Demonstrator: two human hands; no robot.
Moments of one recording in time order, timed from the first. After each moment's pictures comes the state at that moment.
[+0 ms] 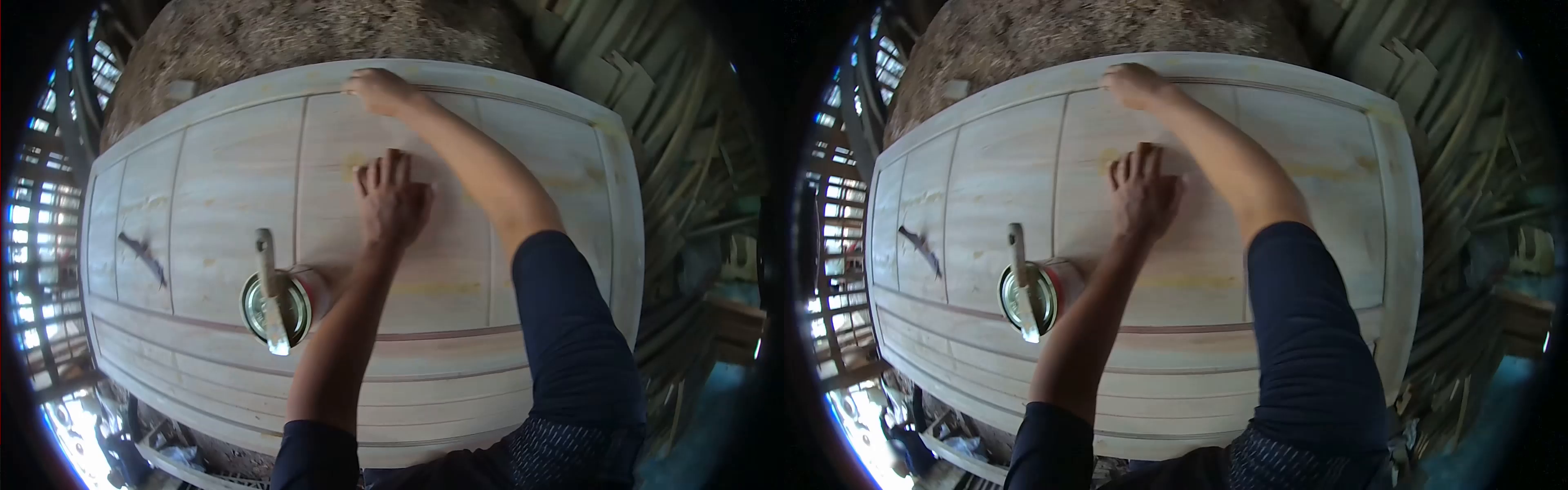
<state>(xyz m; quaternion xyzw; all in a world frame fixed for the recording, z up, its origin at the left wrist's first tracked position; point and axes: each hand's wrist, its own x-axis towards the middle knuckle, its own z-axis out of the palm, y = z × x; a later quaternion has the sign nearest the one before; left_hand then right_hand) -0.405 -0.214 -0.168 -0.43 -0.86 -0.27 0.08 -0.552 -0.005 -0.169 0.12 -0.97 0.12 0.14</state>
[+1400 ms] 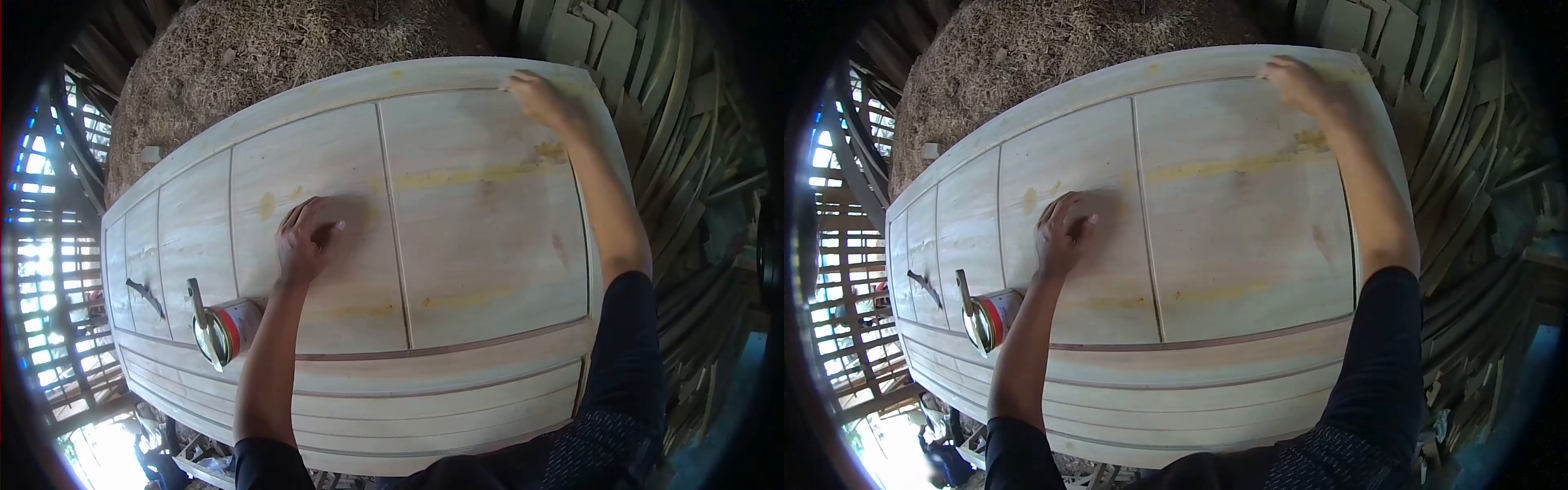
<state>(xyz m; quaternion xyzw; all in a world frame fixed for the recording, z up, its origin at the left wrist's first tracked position) -0.396 -0.208 -0.153 -0.51 -0.80 -0.31 0.02 -0.200 0.307 -0.145 -0.05 -0.99 0.04 0.15</state>
